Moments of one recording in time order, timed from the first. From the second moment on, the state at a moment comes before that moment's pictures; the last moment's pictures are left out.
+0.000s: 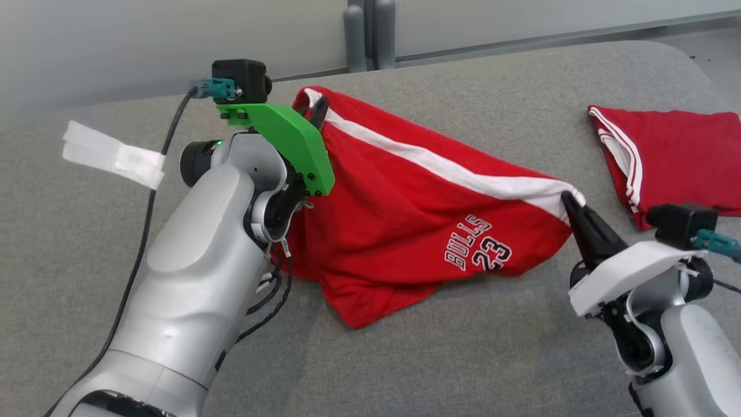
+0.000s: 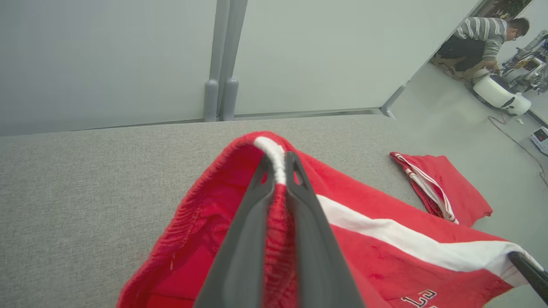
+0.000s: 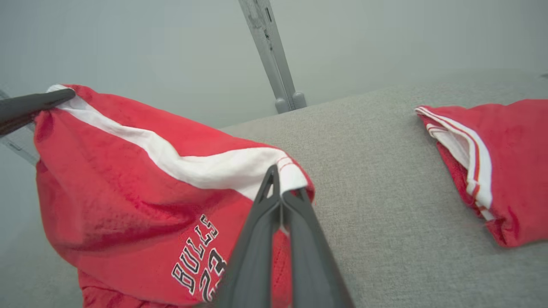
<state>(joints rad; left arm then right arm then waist) -0.89 0.06 -0.56 0.70 -0.81 0.02 0.22 -0.22 -0.18 0.08 0.11 0.51 0.13 0.10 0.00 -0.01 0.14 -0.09</state>
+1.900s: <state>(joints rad) -1.23 0.37 -0.31 0.50 -0.81 -0.12 -0.13 -1.10 -0.05 0.14 0.38 0.43 0.13 -0.09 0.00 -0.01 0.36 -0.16</state>
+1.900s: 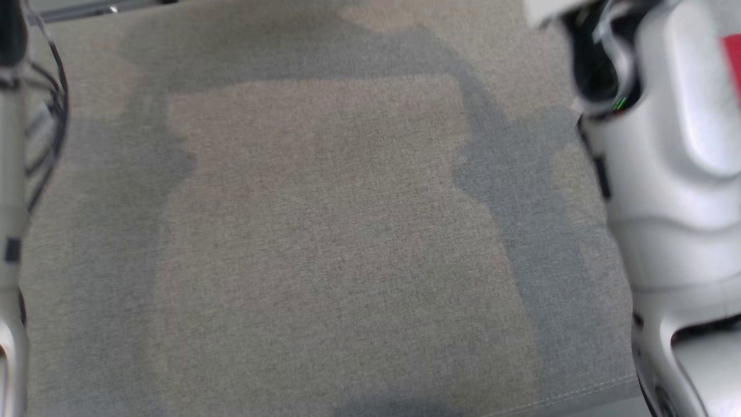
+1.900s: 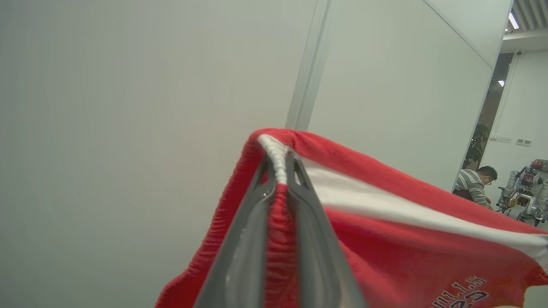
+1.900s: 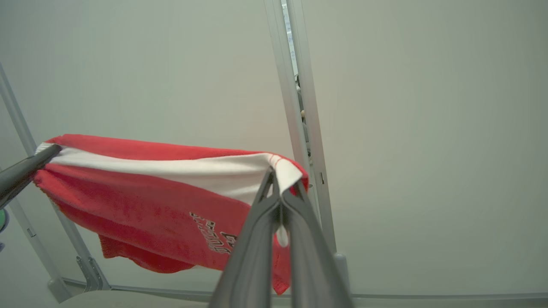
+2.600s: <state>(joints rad) -0.42 0.33 -0.28 0.09 -0.94 -0.13 -0.26 -0.49 -0.21 0.24 0.18 0.61 0.13 -0.18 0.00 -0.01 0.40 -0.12</state>
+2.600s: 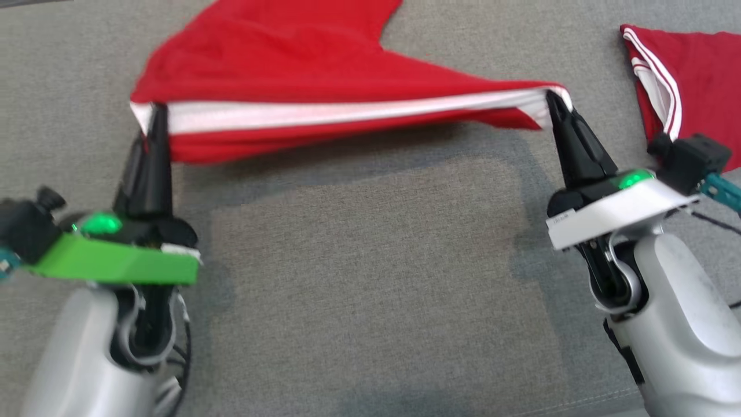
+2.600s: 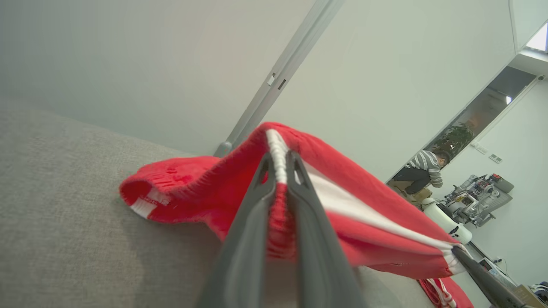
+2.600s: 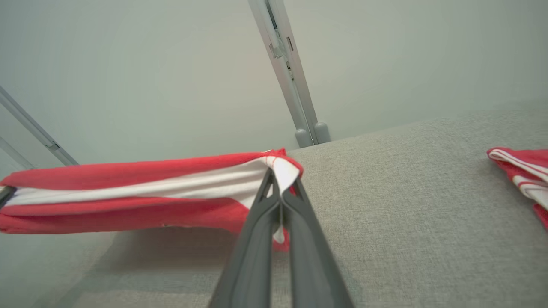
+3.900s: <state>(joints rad) 0.24 0.06 -0.22 -0.13 -0.77 -0.13 -0.26 0.16 -0.12 0.04 -0.18 0.48 0.13 0.00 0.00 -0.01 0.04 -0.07</state>
